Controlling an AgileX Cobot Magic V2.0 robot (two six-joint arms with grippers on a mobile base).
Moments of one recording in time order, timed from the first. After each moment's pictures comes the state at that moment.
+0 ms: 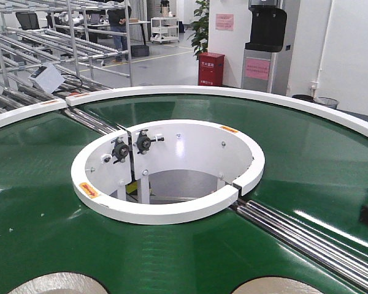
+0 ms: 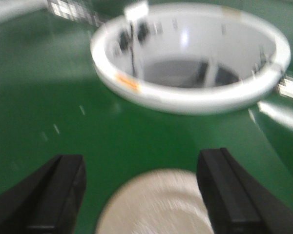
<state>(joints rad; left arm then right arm) -0.01 0.87 -0.89 -0.23 0.60 0.14 0.08 0.86 -0.86 0.15 0.53 0.06</state>
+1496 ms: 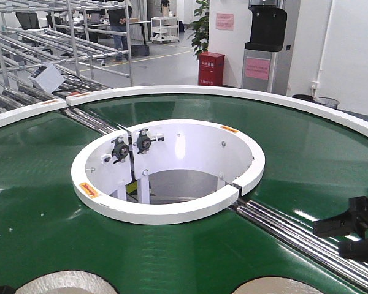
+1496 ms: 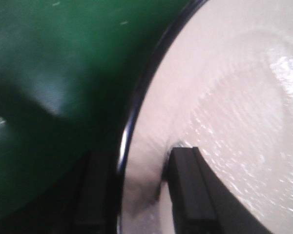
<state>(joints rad) 0.30 1.78 -0.99 -0.74 0.95 0.72 -0.31 1.45 -1.06 1.02 1.07 -0.58</state>
